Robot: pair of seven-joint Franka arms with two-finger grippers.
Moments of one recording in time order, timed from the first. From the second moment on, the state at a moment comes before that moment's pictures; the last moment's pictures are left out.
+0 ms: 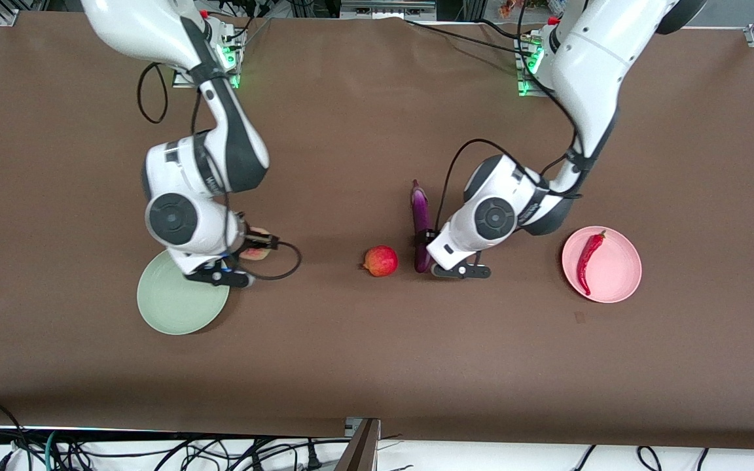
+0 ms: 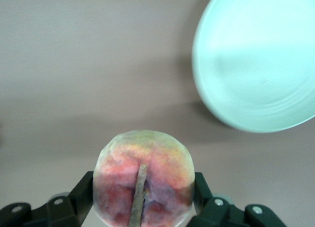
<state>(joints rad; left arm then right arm) -0.27 0.76 -0.29 -1.62 -0.02 2.23 -0.50 0.55 0.59 -0.29 -1.49 0.19 1.85 0.31</state>
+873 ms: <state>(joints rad) -0.28 0.80 -0.28 -1.62 -0.20 2.29 -0.50 0.30 0.71 -0.34 -1.51 0.19 1.95 -0.06</state>
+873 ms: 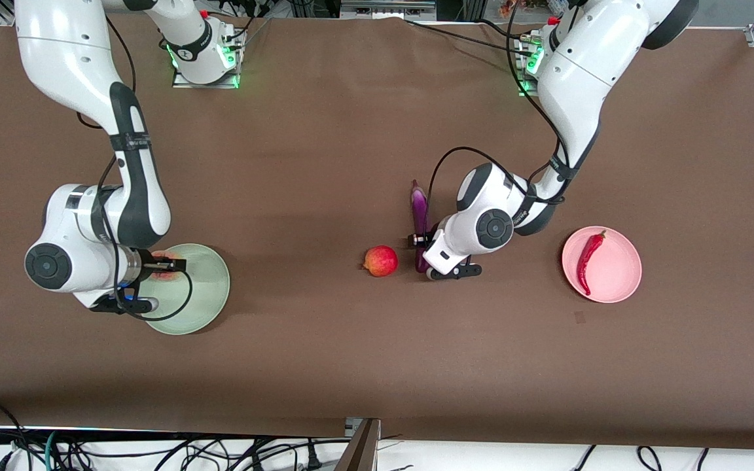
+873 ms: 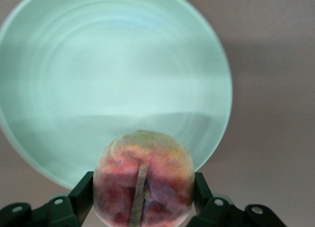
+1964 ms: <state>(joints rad) -0.20 0.67 -0.21 -1.58 0.52 1.60 -0.47 0.30 0.73 -0.25 -1.41 0.24 1.94 0.02</state>
